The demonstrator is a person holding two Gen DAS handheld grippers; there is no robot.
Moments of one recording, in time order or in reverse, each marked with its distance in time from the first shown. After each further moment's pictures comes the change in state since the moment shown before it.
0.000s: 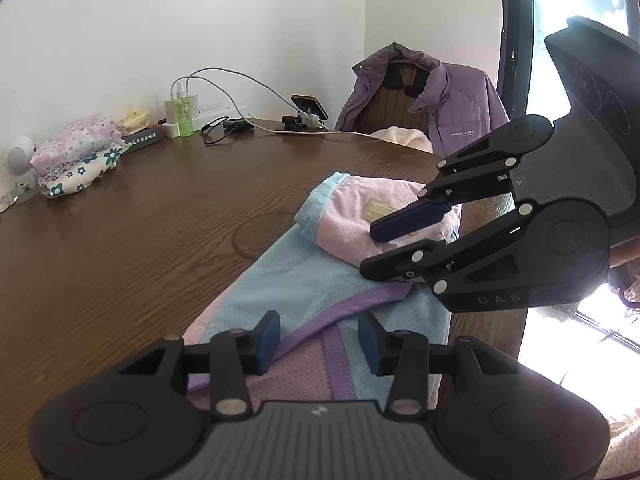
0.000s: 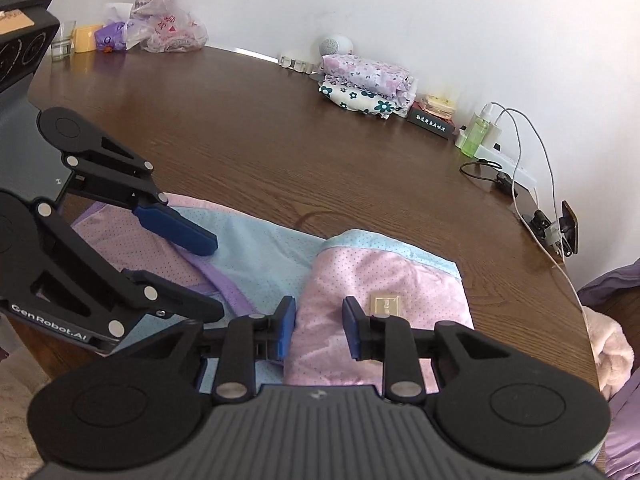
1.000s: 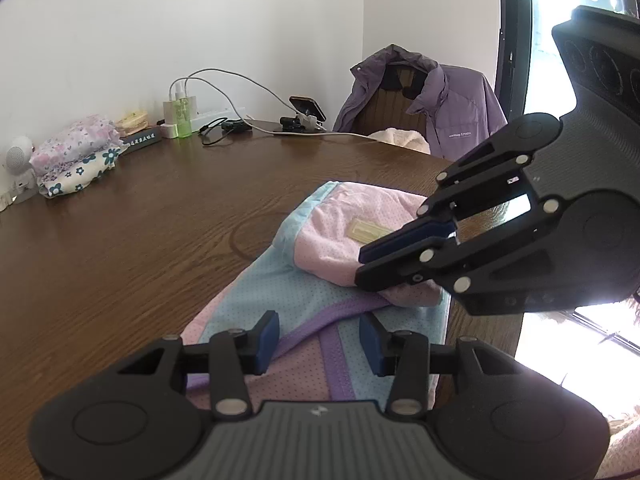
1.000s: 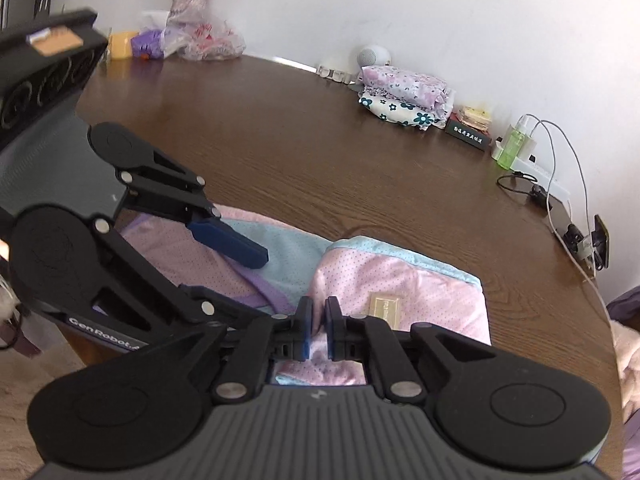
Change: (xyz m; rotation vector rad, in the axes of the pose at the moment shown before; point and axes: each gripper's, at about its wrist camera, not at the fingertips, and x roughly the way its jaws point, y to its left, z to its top) left arm -0.002 0.001 0.000 -0.007 0.006 -0.014; right arm -0.018 -0.005 0.005 0.072 -0.058 0.153
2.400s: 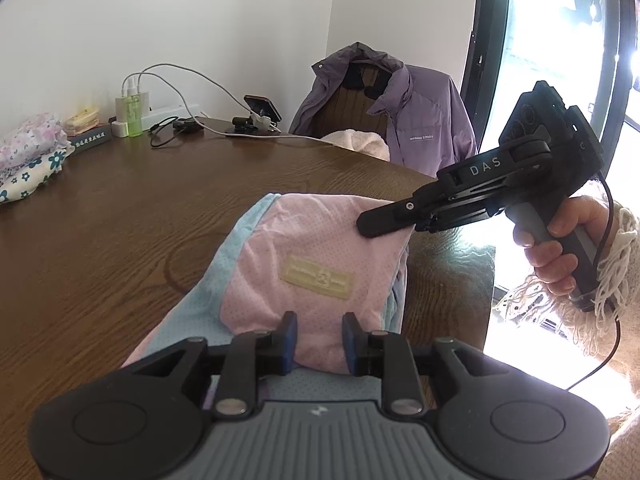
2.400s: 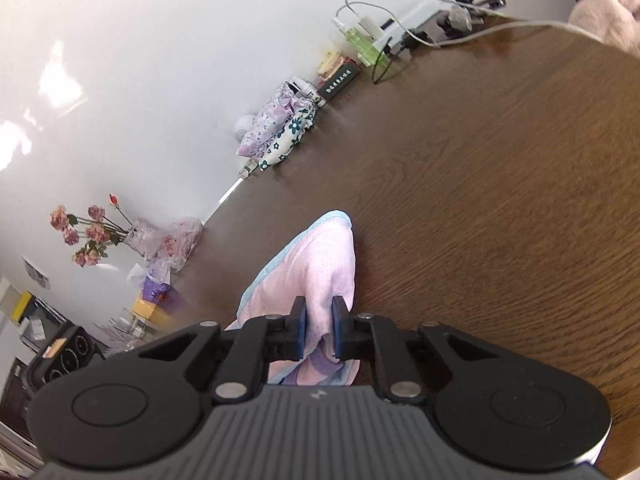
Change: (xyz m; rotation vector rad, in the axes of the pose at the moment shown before) left arm 0.015 -0.014 0.027 0.004 -0.007 -0.112; right arm -0.002 -0.162 -0.092 0.869 -0.159 0.299
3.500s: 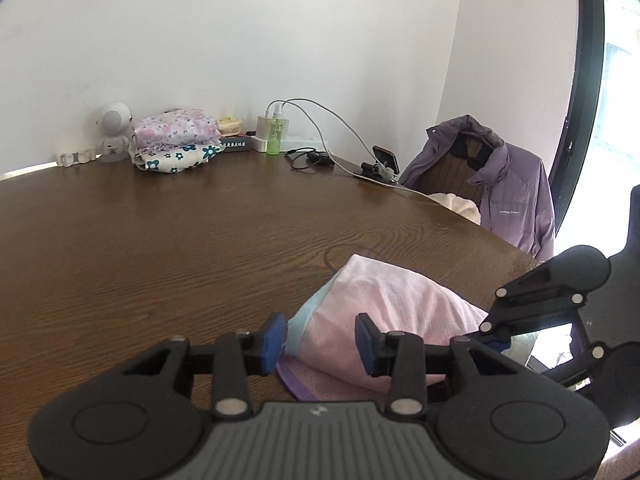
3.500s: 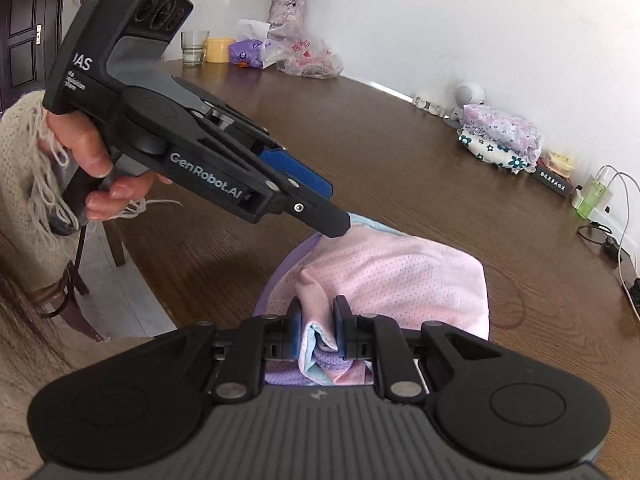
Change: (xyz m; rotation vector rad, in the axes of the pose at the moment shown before) left arm -0.102 0.049 -0.038 -0.270 -0.128 0.230; right arm 0.049 0.204 -0.114 -1.030 0.216 -0.112
